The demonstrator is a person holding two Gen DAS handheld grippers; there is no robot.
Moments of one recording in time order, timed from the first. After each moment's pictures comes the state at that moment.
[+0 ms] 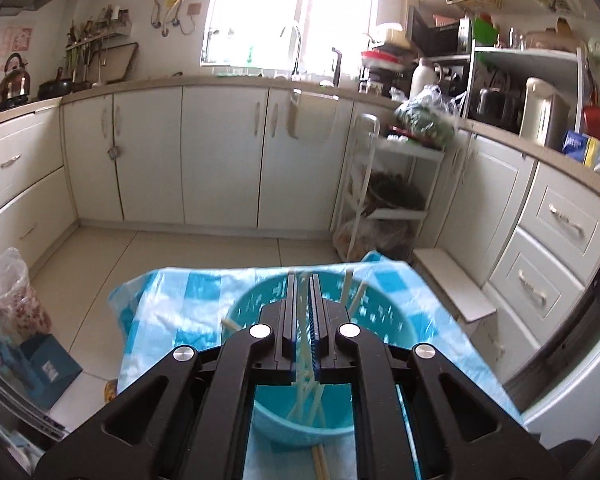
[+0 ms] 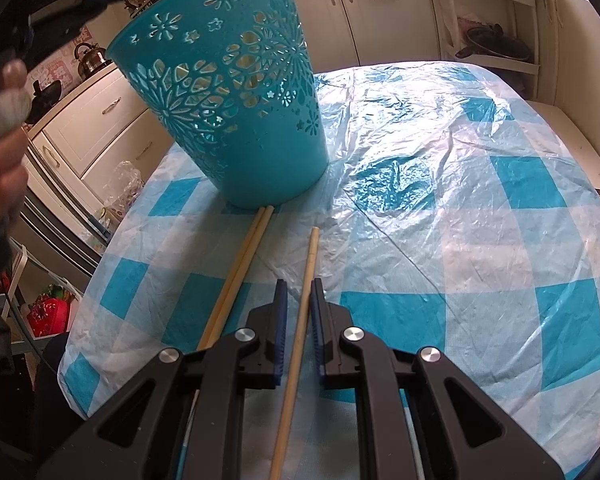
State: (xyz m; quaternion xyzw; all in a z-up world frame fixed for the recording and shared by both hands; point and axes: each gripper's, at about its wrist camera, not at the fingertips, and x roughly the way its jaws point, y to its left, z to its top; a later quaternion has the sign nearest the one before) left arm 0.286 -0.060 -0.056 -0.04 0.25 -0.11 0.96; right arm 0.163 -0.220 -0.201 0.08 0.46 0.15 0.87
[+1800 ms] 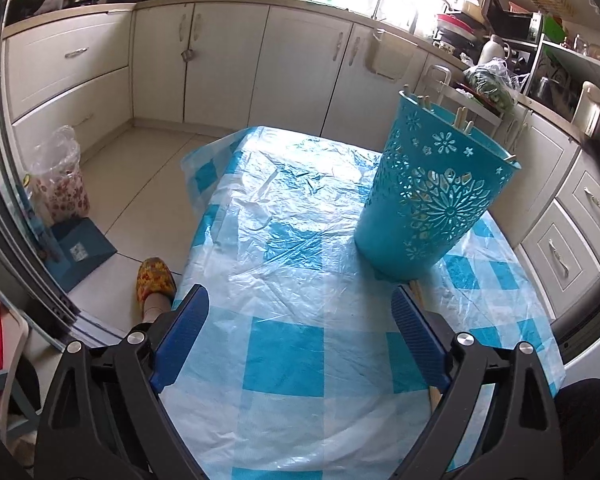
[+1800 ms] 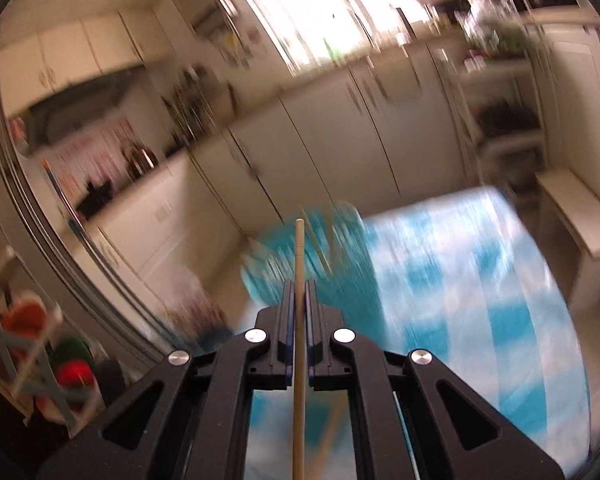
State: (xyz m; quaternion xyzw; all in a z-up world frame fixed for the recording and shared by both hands) left arm 0.180 0.044 -0.165 -0.12 0.36 -0.03 0.93; right arm 0.176 -0.227 -0.022 0.18 0.26 0.21 0.93
